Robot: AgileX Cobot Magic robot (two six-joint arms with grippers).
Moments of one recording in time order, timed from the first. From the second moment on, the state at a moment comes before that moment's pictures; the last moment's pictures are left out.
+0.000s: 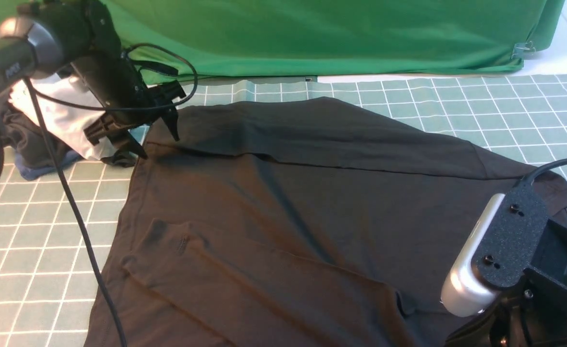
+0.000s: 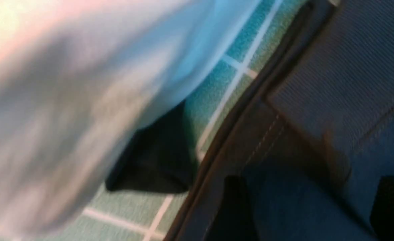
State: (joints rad) right arm 0.91 1.02 -0.82 0.19 0.92 -0.08; left arm 0.01 2.28 -1.90 -0.20 1.04 -0.49
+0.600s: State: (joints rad) right arm 0.91 1.02 -0.82 0.19 0.92 -0.08; left arm 0.02 2.33 -1.92 -0.25 0.89 -0.52
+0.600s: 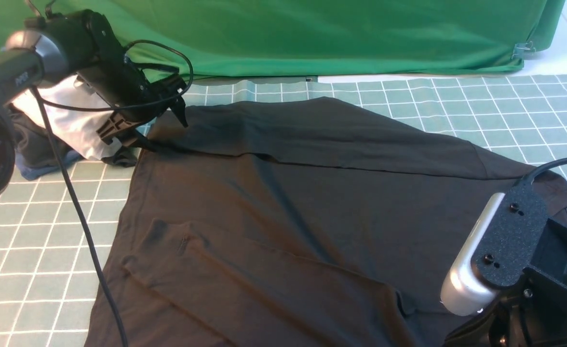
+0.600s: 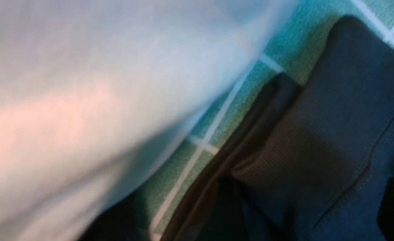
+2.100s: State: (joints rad) right arm 0.91 1.02 -0.82 0.19 0.92 -0.08; left arm 0.02 2.29 -1.92 -0.20 0.89 -0.30
